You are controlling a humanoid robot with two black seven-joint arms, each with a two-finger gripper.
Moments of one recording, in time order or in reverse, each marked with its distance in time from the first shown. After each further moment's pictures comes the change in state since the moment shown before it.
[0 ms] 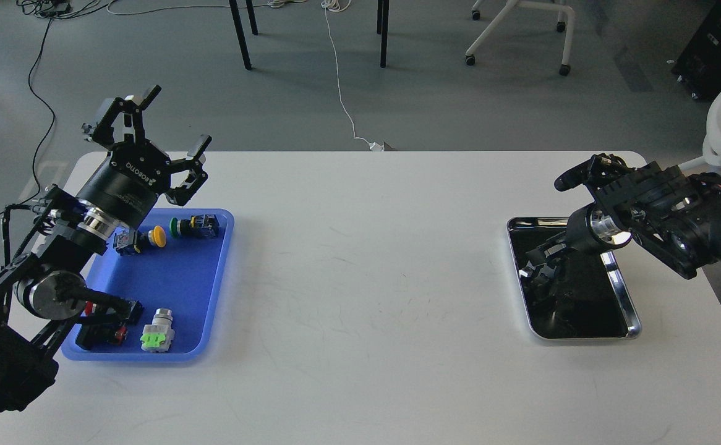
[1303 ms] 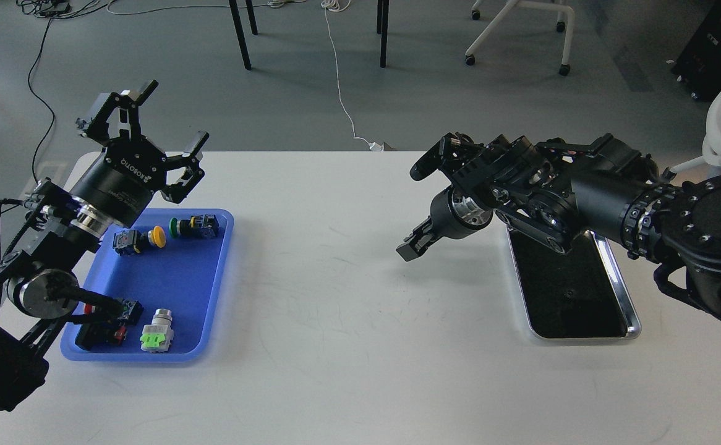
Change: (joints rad) left arm 0.006 0.036 0.002 -0.037 0.001 0.000 0.002; right arm 0.172 0.333 -0.108 0.048 0.115 0.000 0.000
